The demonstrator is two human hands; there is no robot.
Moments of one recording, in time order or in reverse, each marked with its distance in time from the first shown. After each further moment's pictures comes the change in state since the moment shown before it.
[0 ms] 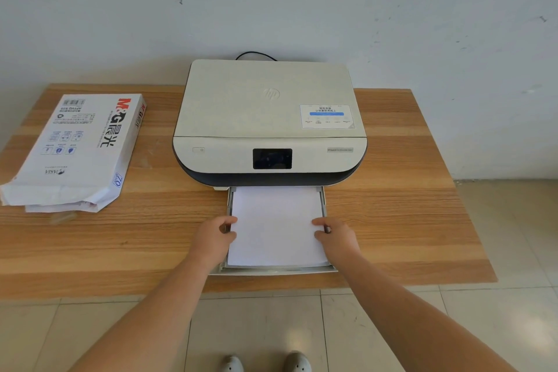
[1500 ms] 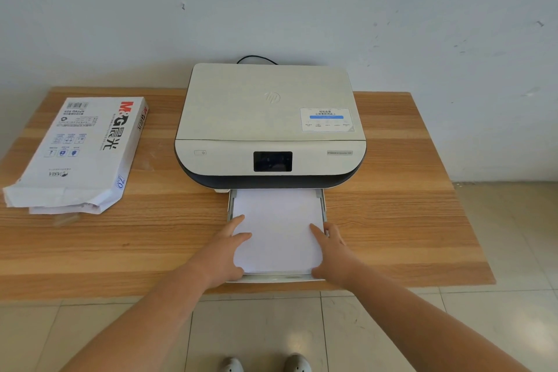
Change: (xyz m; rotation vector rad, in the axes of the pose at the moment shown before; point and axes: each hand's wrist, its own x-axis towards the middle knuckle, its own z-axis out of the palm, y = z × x) left_hand -0.014 -0.008 -0.003 0.424 -0.329 0.318; right_hand -0.020 0.007 -0.005 -0.514 -0.293 -0.206
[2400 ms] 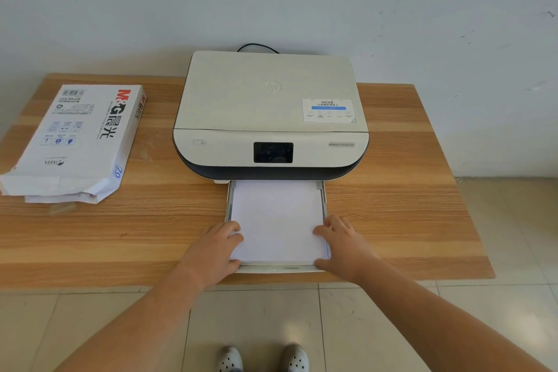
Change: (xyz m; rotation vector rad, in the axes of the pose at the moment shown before) left_hand -0.005 -0.019 0.016 0.414 0.181 0.185; right_hand -0.006 0.014 -0.011 -0.368 0.146 -0.185
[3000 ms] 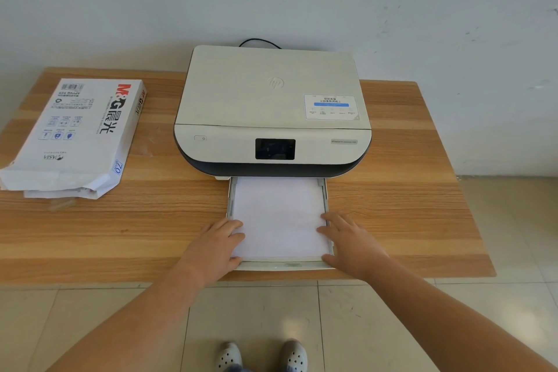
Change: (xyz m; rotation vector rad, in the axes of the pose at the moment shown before) left_hand -0.001 -0.003 0.002 0.059 -0.042 0.014; right_hand 0.000 0.011 0.000 -0.104 -0.018 -0.051
